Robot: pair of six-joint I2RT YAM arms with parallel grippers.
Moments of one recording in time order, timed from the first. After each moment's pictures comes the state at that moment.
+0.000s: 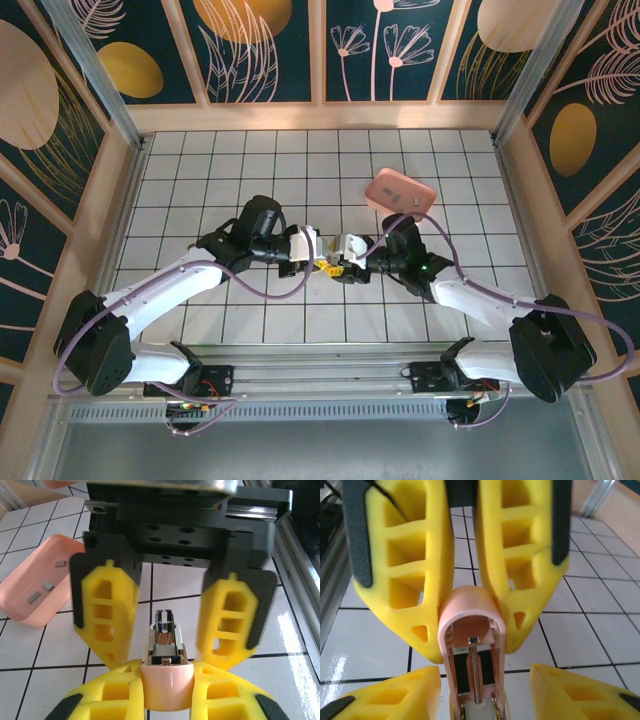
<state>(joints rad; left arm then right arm) -0.69 1.34 0.93 -0.27 0.61 0.70 0.64 1.24 0.61 0.16 -0.67 -0.61</state>
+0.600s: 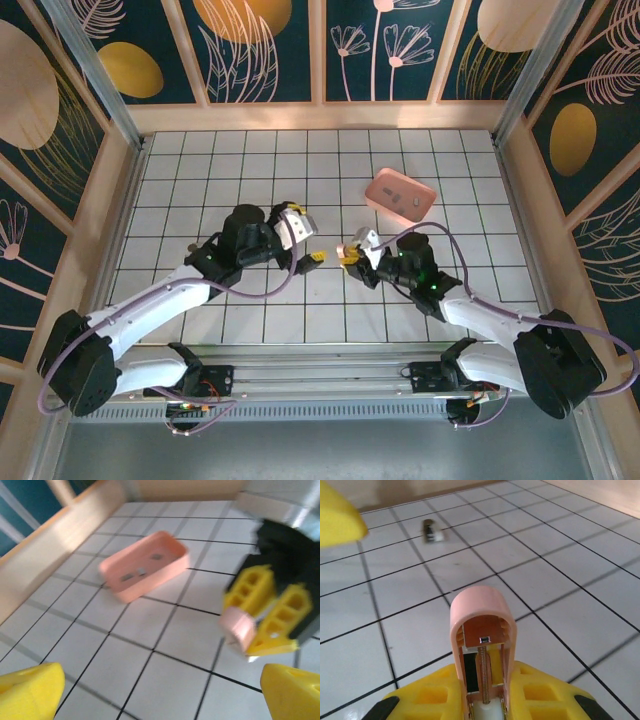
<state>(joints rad) -0.70 1.20 0.77 0.05 0.23 0.33 0.62 1.14 0.39 0.38 -0.39 -0.13</state>
